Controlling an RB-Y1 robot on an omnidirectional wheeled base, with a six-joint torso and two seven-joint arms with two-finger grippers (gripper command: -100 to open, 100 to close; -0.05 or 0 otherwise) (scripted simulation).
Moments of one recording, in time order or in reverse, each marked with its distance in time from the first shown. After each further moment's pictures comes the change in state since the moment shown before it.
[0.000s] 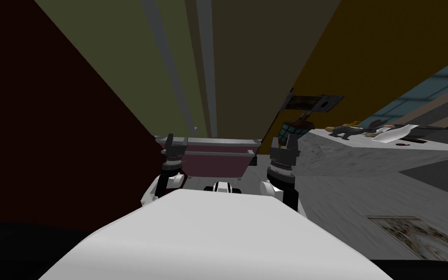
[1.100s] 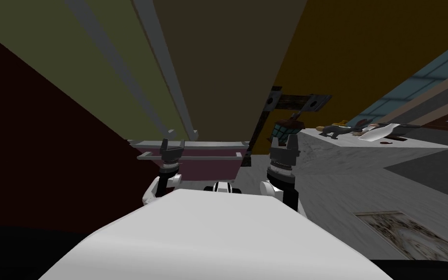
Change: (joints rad) left arm -0.065 -0.015 0.120 0.213 -0.081 -0.258 0.182; right arm 0.000 0.000 0.000 0.000 0.000 0.000 0.000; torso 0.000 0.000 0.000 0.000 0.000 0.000
